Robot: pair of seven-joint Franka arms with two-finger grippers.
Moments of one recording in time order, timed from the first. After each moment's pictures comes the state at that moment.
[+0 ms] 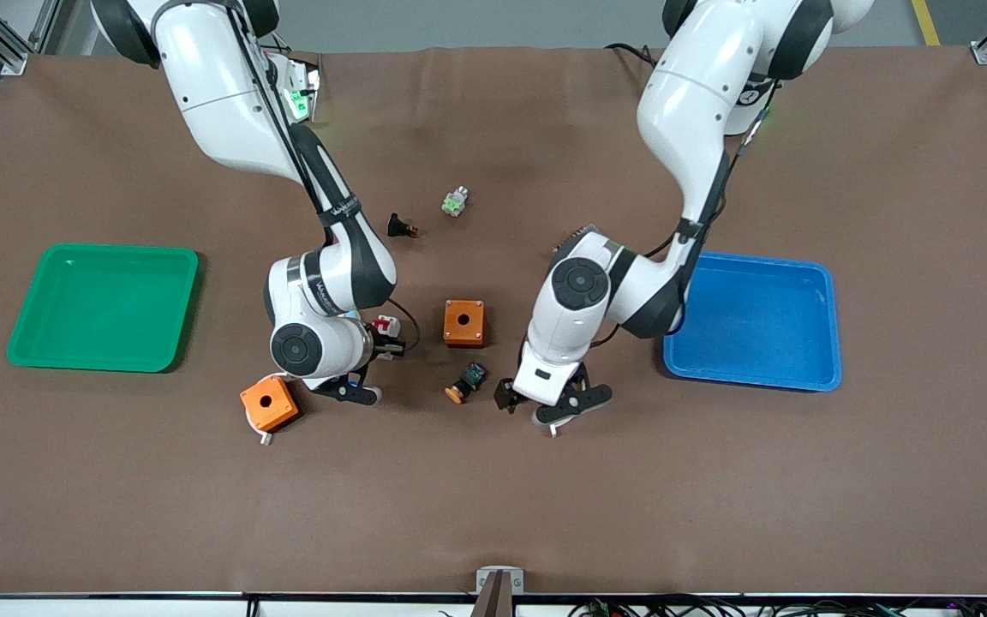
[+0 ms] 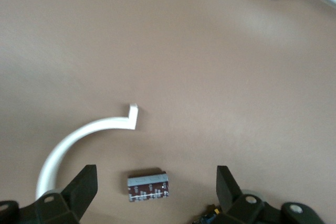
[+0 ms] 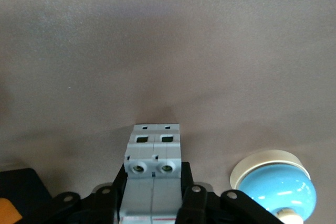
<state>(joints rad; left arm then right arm) -0.68 0.85 0.14 -1.23 -0.11 2.35 -0.94 0.56 0.76 -0.18 -1.54 0.39 2.01 0.42</state>
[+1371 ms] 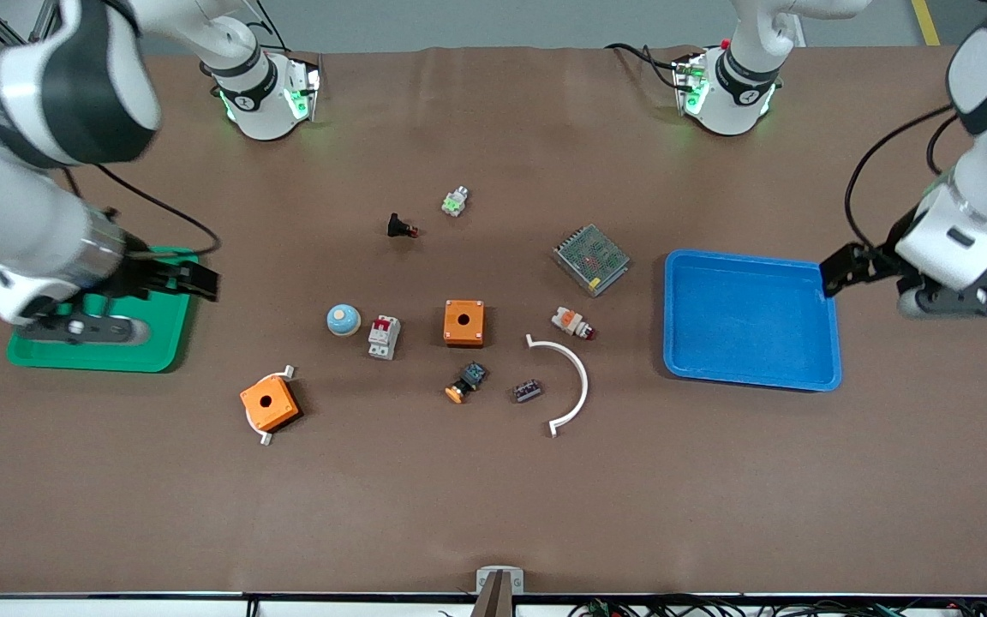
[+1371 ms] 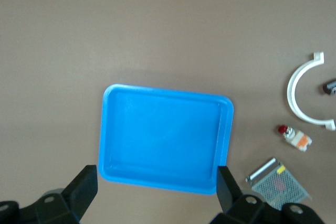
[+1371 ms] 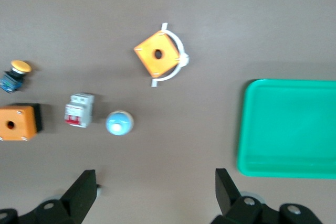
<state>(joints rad) -0.27 0.02 0.14 -1.68 0.03 1.76 -0.10 0.38 0.21 -0.31 -1.48 0.08 1.58 0.07</state>
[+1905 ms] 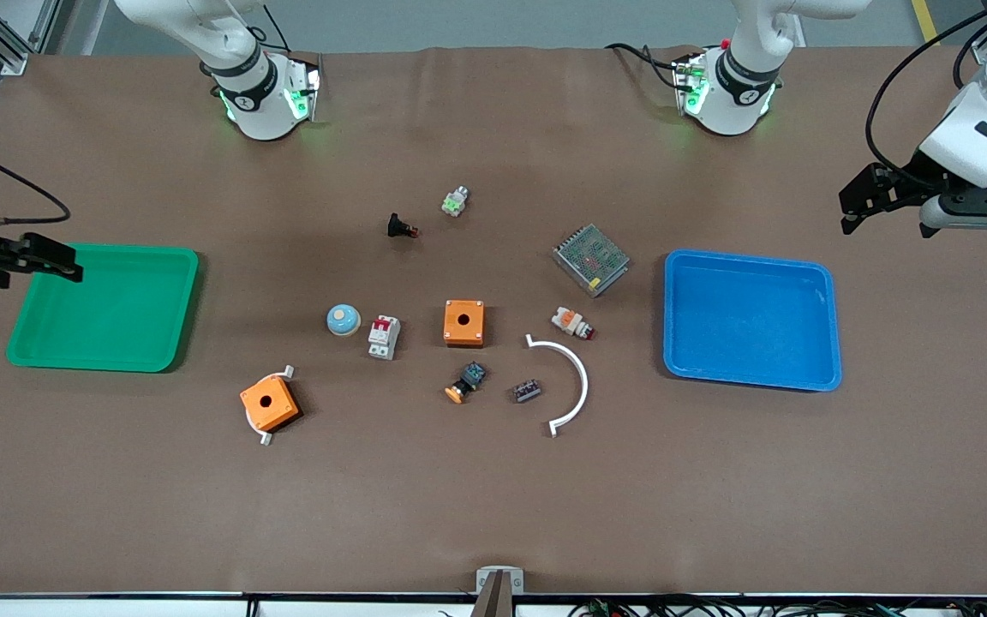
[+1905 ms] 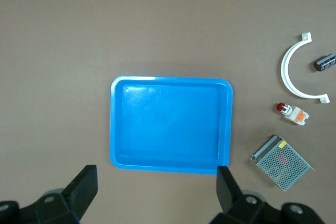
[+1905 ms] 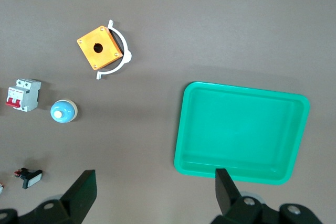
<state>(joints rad) -0.27 -0.11 0.14 -1.76 0.06 1.76 -0.05 0.20 0.13 -0.31 -1.50 0.03 1.56 -0.20</state>
